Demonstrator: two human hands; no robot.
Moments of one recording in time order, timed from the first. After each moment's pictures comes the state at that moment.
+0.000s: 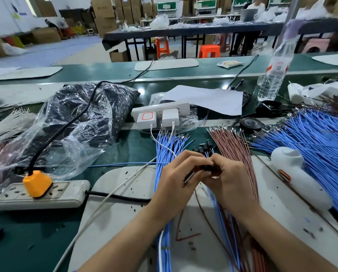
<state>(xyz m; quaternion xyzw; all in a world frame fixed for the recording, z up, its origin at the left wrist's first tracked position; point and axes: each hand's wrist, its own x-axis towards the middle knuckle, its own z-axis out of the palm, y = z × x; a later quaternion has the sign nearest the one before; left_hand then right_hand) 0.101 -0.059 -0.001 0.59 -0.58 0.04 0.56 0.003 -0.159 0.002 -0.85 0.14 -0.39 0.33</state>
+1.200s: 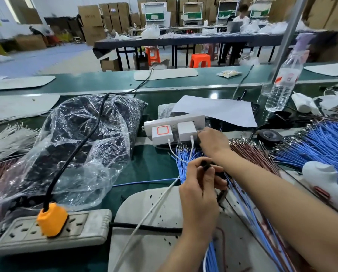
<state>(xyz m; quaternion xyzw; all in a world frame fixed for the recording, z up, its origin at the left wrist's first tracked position) 0.119 -0.064 -0.009 0.55 -0.34 -0.09 0.76 0.173 -0.230 0.011 -0.94 0.32 -0.11 -0.03</state>
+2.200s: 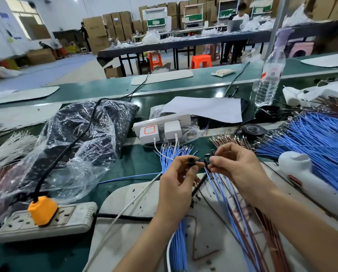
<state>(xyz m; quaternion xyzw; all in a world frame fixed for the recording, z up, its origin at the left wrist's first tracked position) 0.118 -0.062 -0.005 0.60 -0.40 -0.14 0.68 0.025 -0.181 0.025 -0.56 0.24 -0.33 0.72</state>
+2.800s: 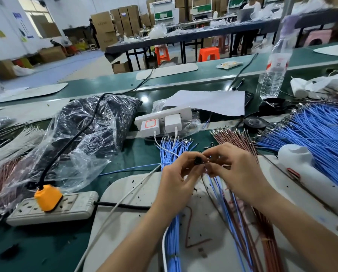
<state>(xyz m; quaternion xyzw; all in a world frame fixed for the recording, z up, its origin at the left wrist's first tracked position) 0.112 -0.061 -0.004 0.61 -0.48 -0.12 0.62 0.005 -0.175 0.021 -0.84 0.15 -0.32 0.41</state>
